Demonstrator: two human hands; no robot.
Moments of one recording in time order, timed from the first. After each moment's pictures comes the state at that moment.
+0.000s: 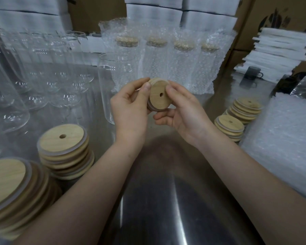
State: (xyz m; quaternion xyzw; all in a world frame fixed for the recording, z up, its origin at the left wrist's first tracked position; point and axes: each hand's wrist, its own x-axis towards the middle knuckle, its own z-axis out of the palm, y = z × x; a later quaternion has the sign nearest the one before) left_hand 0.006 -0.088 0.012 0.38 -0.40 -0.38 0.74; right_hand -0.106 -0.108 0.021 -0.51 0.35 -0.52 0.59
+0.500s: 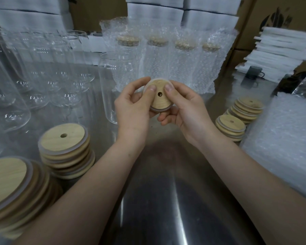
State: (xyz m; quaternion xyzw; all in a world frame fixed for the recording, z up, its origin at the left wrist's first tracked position) left_hand 0.005 -0.083 0.015 0.36 -0.39 -0.43 0.73; right_hand -0.107 -0.104 0.021 -0.55 0.35 -0.54 0.53
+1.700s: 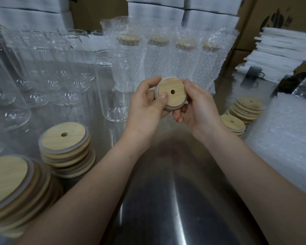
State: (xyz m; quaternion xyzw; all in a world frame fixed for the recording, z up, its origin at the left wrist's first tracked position) left_hand -0.001 -0.078 0.020 0.35 -0.47 -0.49 0.65; right_hand -0.118 -0.115 0.025 -0.48 0.37 -0.57 0.55
